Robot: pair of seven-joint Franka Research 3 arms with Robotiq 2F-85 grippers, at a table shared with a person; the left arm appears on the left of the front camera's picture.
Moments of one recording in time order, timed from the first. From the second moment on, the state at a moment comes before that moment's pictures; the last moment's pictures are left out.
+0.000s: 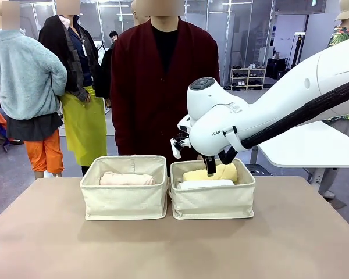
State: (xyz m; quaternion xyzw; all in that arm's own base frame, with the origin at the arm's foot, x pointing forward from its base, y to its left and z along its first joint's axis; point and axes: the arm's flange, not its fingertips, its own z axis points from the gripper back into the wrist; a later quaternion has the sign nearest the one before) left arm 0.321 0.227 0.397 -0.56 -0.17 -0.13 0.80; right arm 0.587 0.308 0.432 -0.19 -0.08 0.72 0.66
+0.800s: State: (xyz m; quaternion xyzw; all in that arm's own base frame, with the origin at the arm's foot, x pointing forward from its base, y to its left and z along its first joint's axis) left arm 0.321 0.227 0.397 -0.56 -0.17 -0.13 0.80; right arm 0.512 0.270 0.490 -0.14 -0.09 0.68 0.71
